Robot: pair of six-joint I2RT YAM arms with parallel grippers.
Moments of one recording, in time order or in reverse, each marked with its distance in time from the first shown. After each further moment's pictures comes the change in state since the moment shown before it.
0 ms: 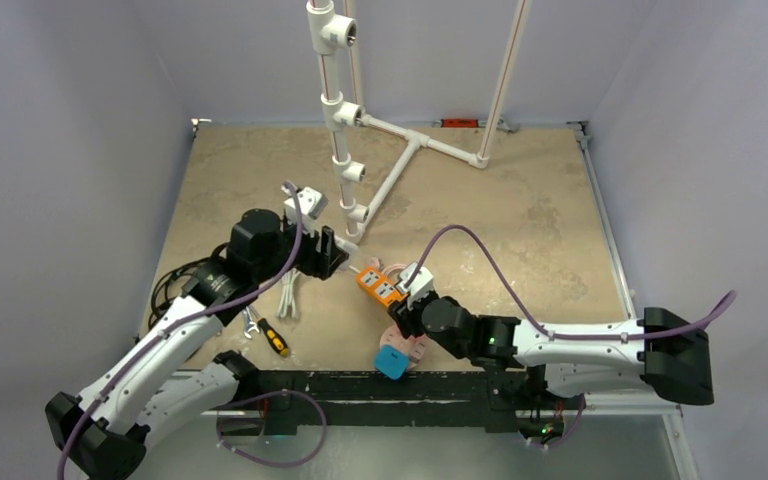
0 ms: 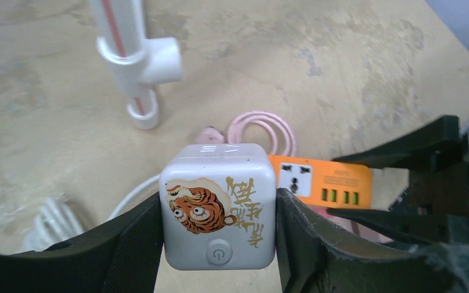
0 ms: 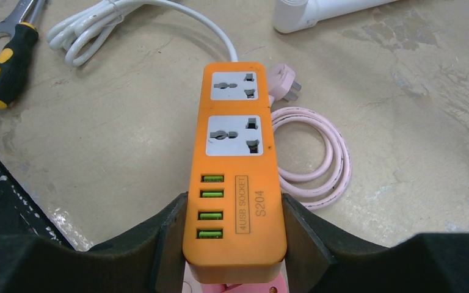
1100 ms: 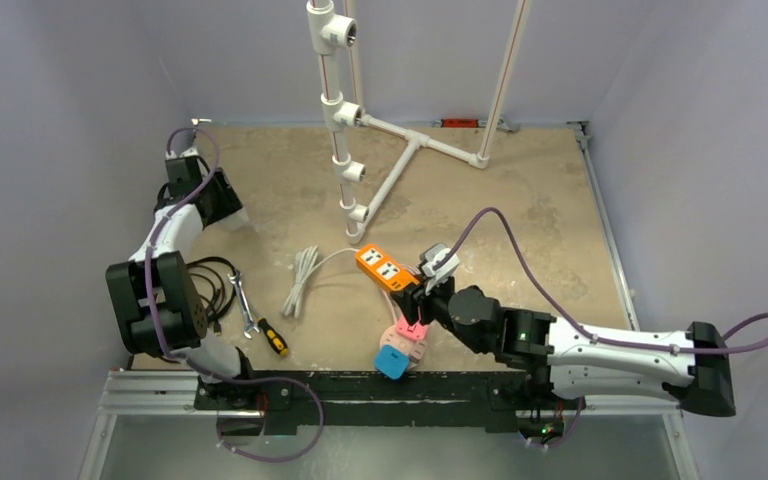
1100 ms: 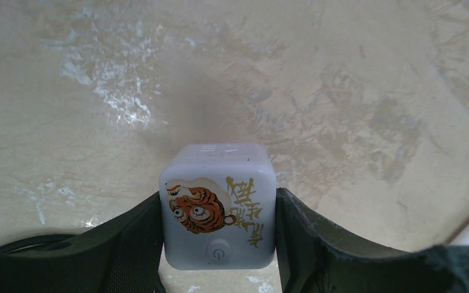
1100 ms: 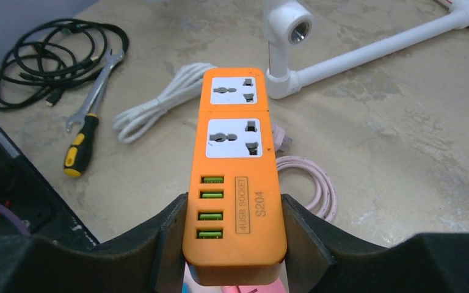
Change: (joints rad) left arm 0.850 0.660 0.232 0.112 -0.126 -0.126; right arm 0.003 -0.198 0.092 -0.128 0.040 0.038
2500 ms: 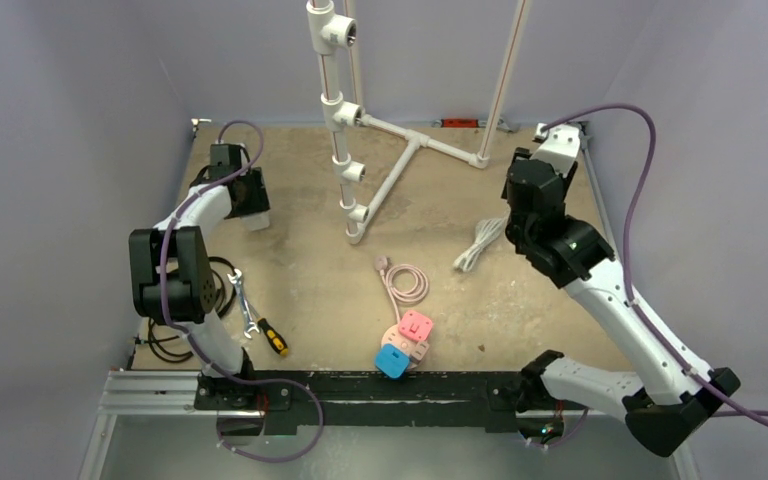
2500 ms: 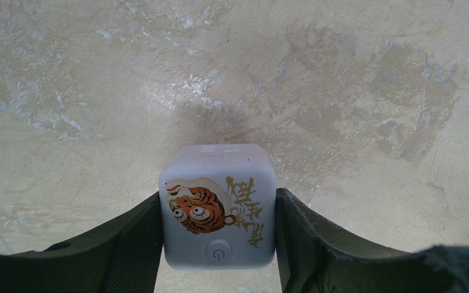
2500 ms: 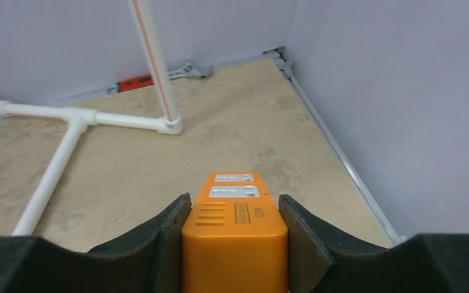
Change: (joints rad) left arm -0.188 0.199 0.143 -0.106 -0.131 0.120; right arm -0.677 0.151 0.658 -0.555 0.386 -0.003
